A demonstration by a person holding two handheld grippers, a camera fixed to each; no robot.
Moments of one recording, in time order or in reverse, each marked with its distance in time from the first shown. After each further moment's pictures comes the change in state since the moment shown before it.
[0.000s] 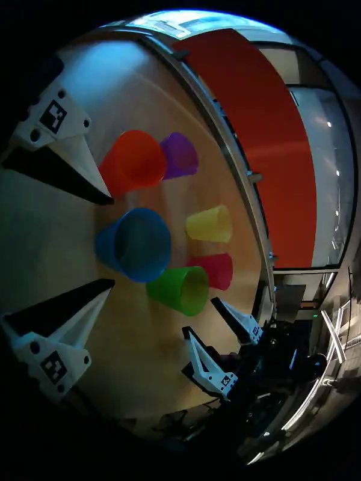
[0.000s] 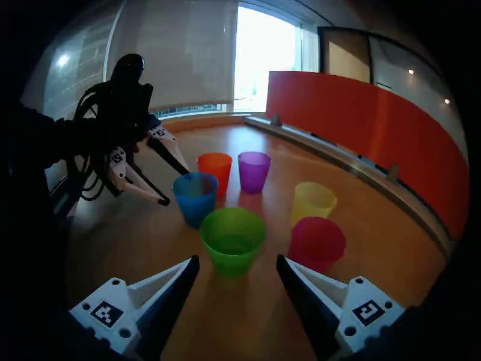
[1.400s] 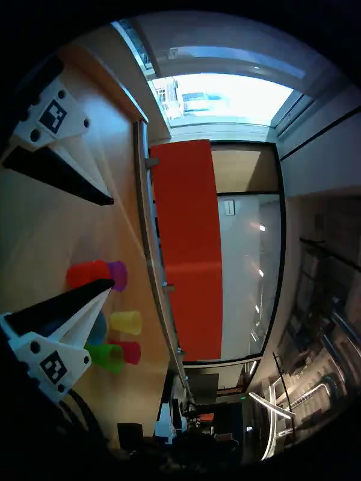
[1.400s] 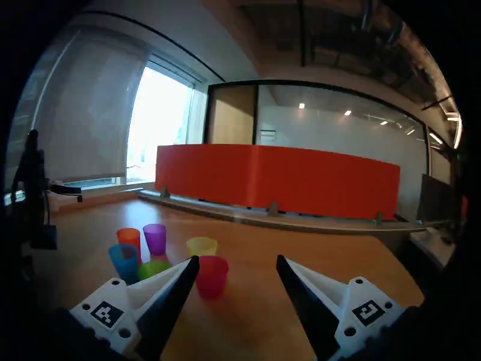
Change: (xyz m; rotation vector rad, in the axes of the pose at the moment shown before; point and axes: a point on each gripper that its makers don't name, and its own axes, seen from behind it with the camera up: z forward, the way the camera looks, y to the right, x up) left arm 0.038 -0.085 -0.171 0.604 0.496 -0.180; right arm 0.049 0.058 -0.128 -0.667 0.397 0.193
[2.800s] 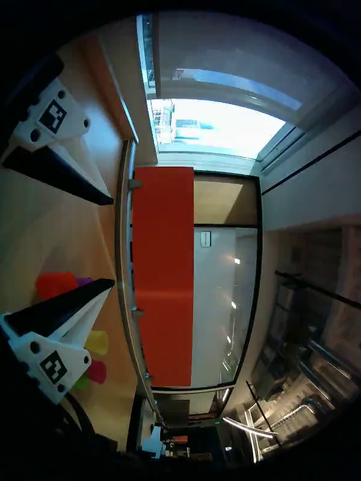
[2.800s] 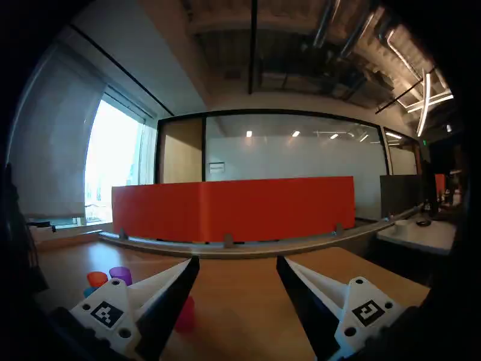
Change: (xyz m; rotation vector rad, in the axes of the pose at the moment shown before) left arm 0.024 -0.011 0.016 0.178 0.143 -0.099; right arm 0.042 0.051 -0.014 -0.272 0.188 0.110
